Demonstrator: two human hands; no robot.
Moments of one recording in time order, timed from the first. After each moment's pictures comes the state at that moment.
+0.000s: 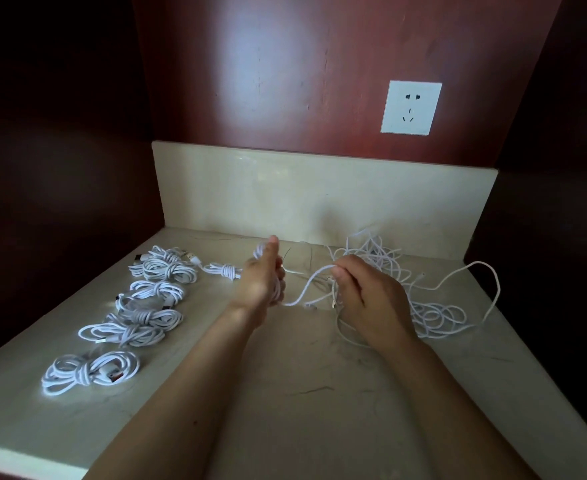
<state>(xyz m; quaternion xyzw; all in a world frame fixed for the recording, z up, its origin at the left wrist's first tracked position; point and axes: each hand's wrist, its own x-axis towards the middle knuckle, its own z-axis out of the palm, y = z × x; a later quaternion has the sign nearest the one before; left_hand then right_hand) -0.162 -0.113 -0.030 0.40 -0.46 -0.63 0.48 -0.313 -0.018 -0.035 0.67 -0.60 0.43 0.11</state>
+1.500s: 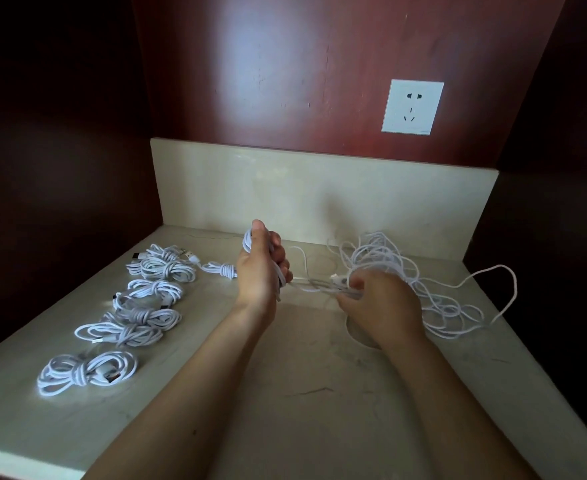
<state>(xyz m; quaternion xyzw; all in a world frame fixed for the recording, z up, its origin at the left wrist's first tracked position) -0.171 -0.090 -0.004 0.30 -0.37 -0.64 0.61 -0.322 -0.025 -0.031 0.58 -0.78 0.24 0.07</state>
